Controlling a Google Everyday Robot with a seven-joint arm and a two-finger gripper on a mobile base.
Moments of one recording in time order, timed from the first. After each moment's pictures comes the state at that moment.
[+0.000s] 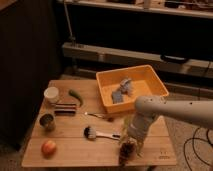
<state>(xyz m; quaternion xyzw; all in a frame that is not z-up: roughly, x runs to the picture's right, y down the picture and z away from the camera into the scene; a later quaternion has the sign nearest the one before) 0.118 0.279 0.713 -0.38 0.32 0.74 0.45</state>
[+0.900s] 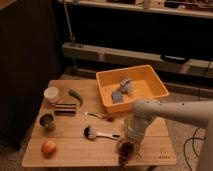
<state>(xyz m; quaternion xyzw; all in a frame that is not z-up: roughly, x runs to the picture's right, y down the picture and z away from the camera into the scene) 0.107 0.300 0.738 -0.40 0.33 0.73 0.45</state>
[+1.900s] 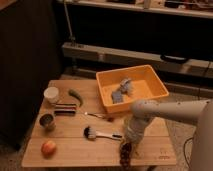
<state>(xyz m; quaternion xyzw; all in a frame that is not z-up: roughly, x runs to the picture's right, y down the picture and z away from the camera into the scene) 0.109 0.305 0.746 -0.39 0.35 0.74 0.43</state>
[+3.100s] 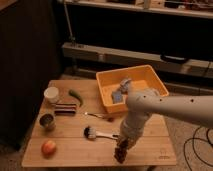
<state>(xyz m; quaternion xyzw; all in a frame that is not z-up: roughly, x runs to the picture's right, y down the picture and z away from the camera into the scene) 0.085 0.237 0.638 -0.32 0.32 0.75 0.48</state>
